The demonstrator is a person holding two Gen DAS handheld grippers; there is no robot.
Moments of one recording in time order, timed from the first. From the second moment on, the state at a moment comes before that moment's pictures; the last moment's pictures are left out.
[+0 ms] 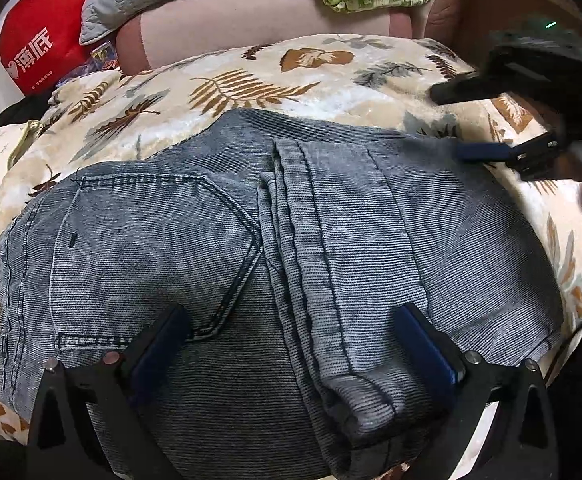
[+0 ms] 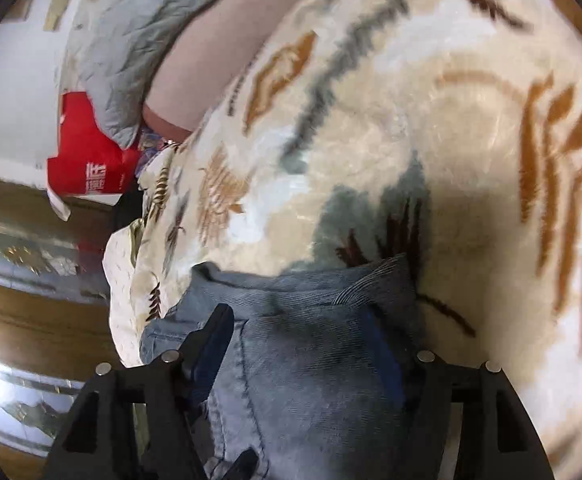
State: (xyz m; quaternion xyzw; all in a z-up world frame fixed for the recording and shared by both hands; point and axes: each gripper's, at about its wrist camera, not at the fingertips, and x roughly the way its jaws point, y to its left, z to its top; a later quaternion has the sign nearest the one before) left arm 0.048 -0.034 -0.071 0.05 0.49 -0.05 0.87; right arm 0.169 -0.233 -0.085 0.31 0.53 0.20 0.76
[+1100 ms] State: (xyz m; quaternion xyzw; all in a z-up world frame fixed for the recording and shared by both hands) left arm 0.034 -0.006 -0.051 0.00 0.49 0.00 0.87; right arm 0.031 -0.259 -0.098 0.30 0.50 0.23 0.78
